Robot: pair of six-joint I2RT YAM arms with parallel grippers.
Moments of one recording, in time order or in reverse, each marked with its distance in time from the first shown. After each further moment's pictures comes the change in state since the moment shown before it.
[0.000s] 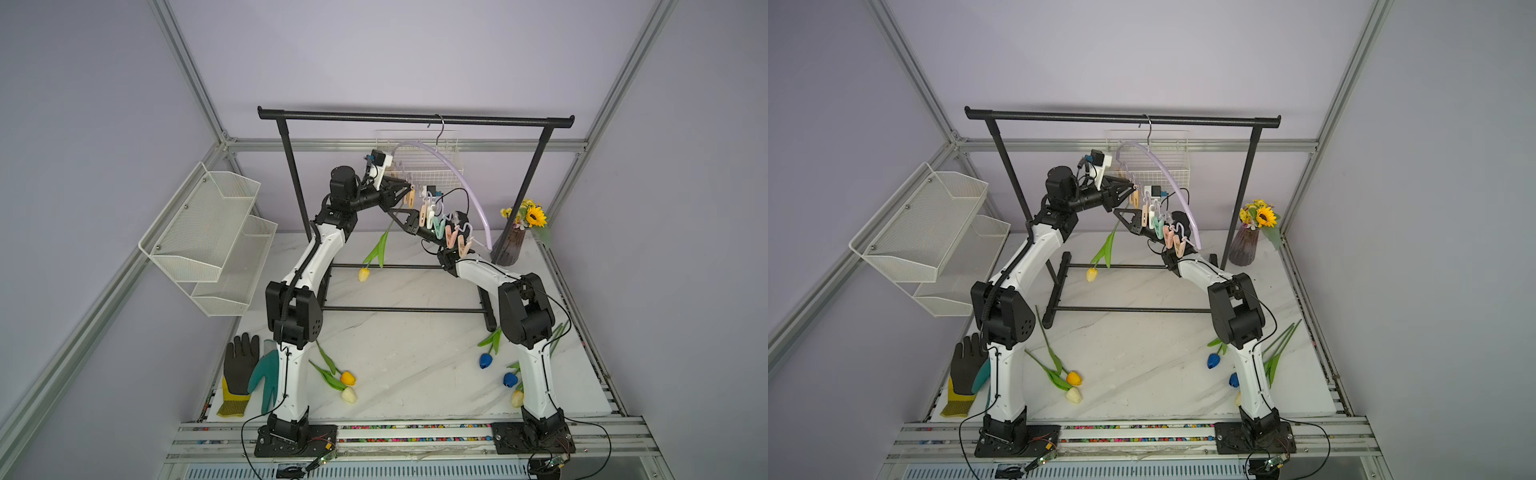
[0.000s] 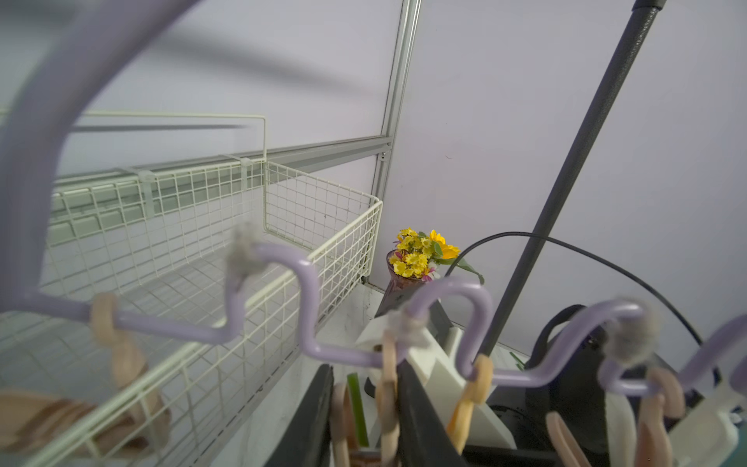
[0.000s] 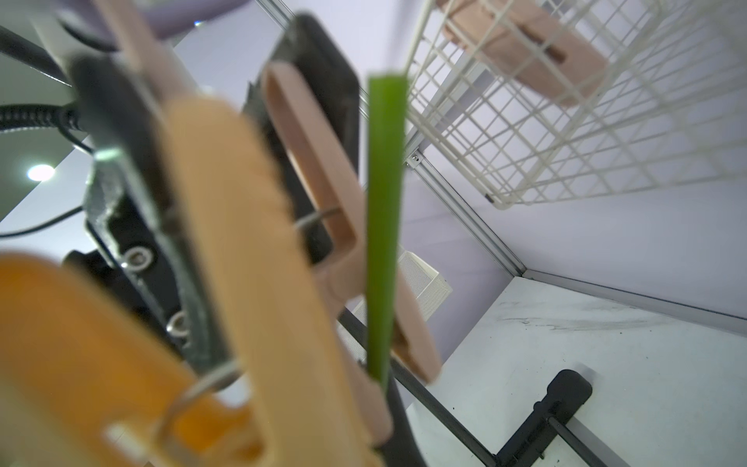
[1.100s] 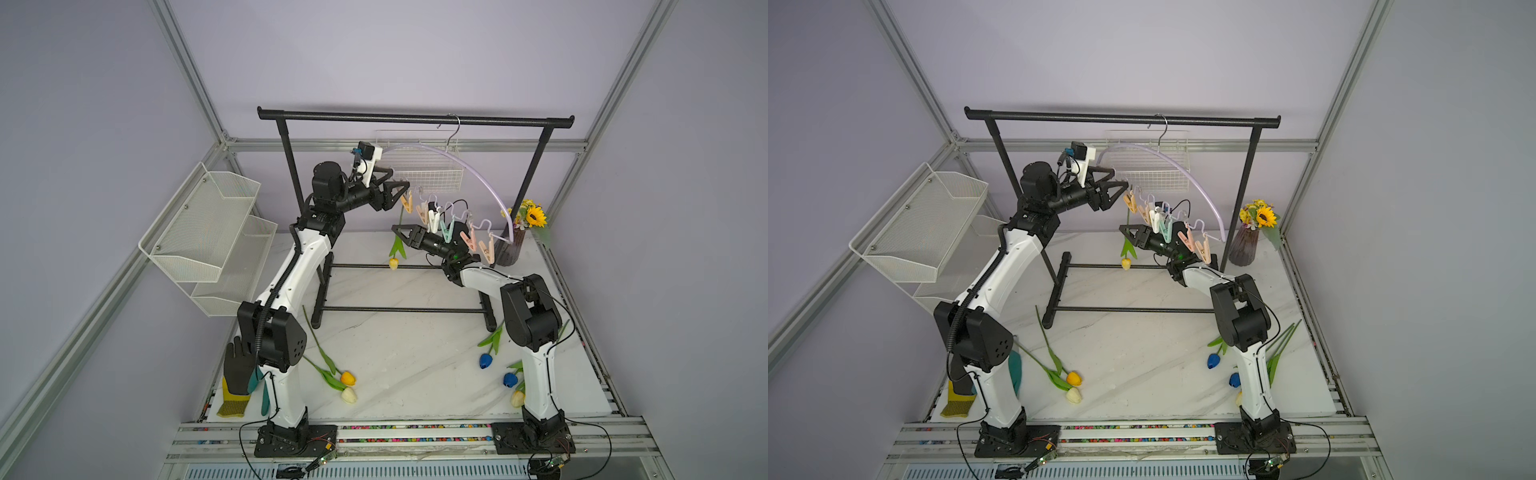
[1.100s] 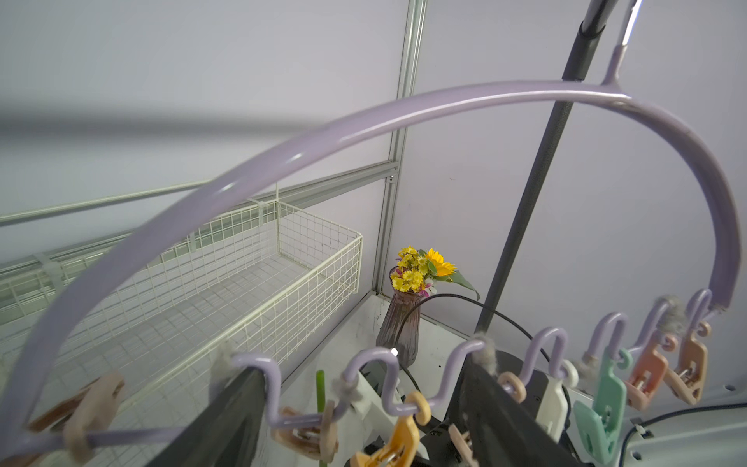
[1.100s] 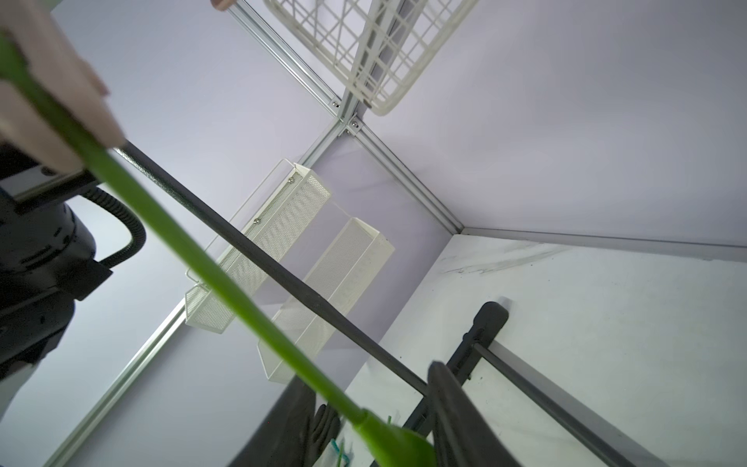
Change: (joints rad) left arm 0.002 -0.286 -0.203 -0.065 -0.108 0.042; right arm -0.024 -0.076 -0.219 -0.075 0.037 -0.151
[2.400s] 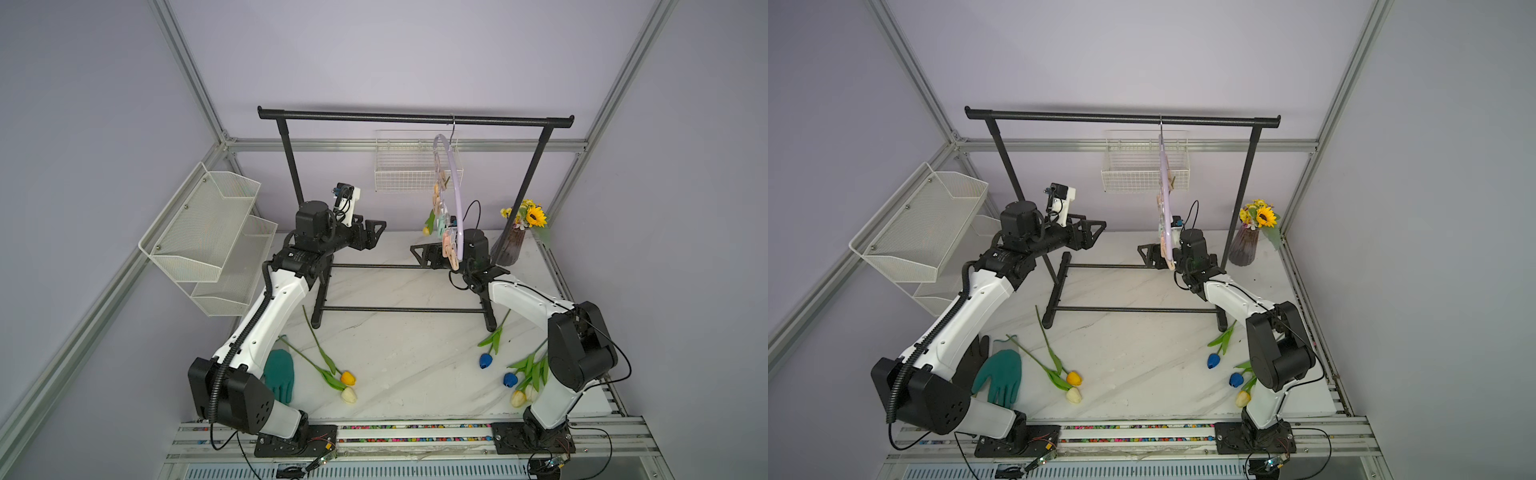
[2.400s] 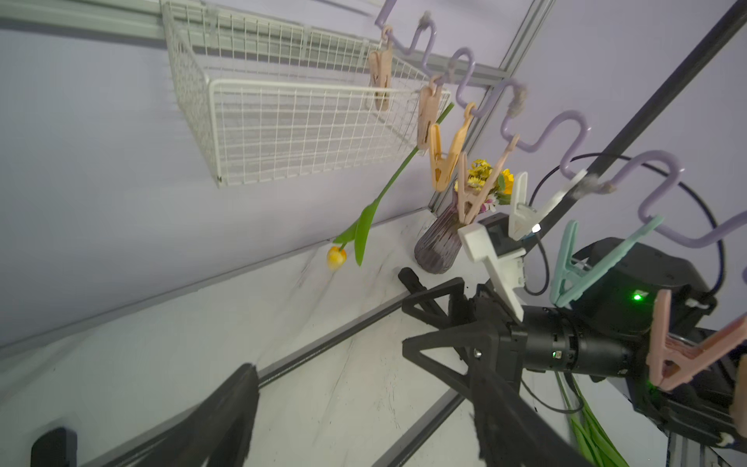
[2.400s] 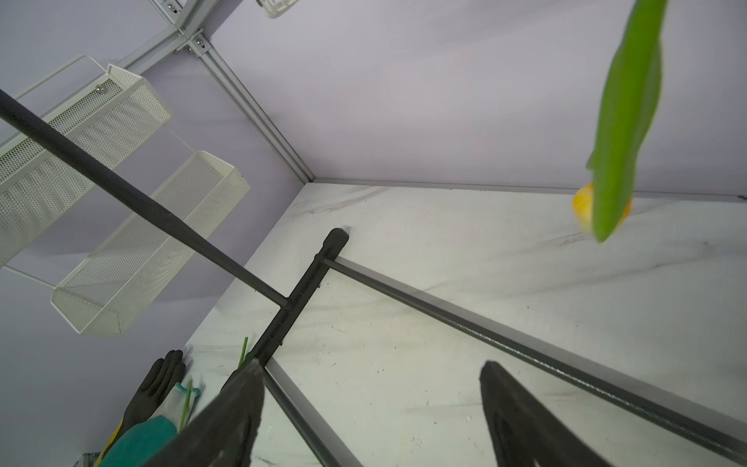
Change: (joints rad) left arm 0.000 -0.428 -0.537 -0.271 -0.338 -0.061; right arm -0.005 -0.424 -0.299 -0.595 0.321 -0.510
